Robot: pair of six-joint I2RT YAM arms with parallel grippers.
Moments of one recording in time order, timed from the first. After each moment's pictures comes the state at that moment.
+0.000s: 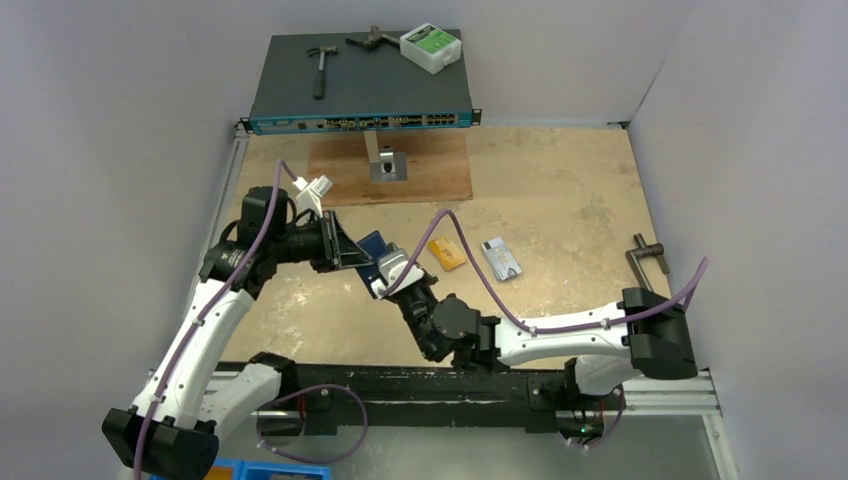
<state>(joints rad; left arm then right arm) -0.25 0.94 0.98 -0.71 0.73 -0.62 1.48 1.47 0.91 0.82 1.01 -0.51</state>
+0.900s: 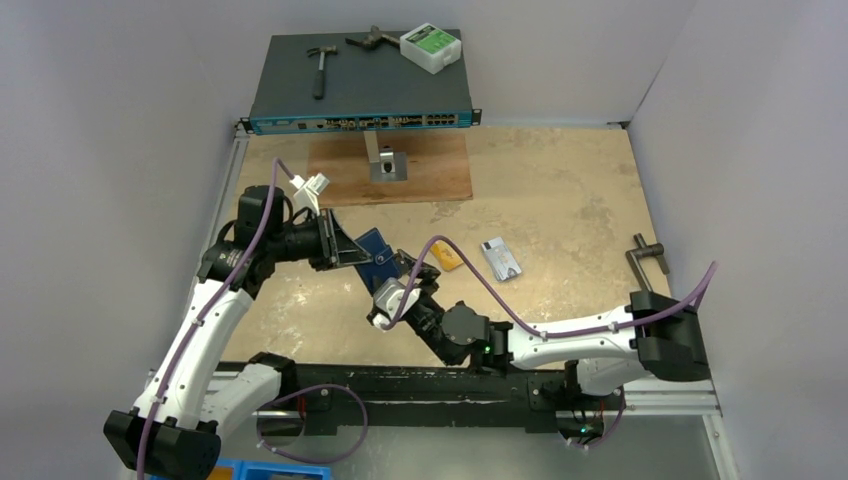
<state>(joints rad) -0.23 0.93 0.98 -0.70 0.76 -0.63 1.47 1.38 0.75 0.76 0.74 -0.57</state>
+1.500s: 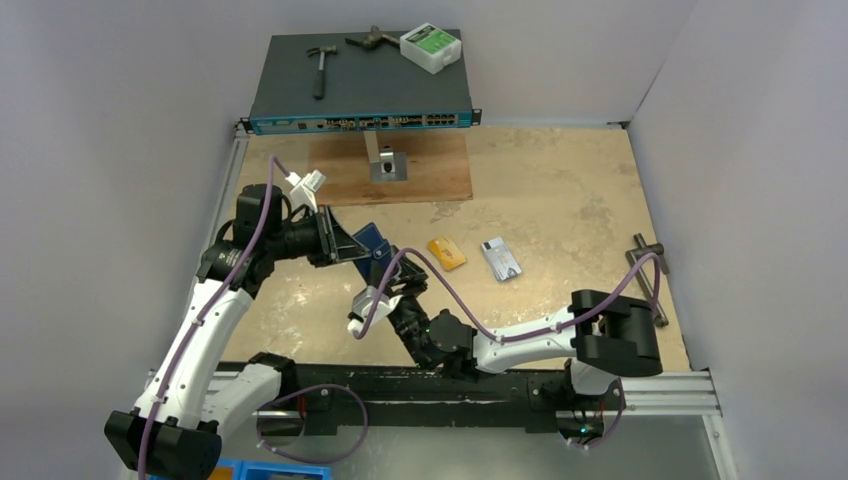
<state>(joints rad) -0.22 0.93 0.98 -0.67 0.72 -0.63 1.48 1.63 0.80 1.17 0.88 -0.92</state>
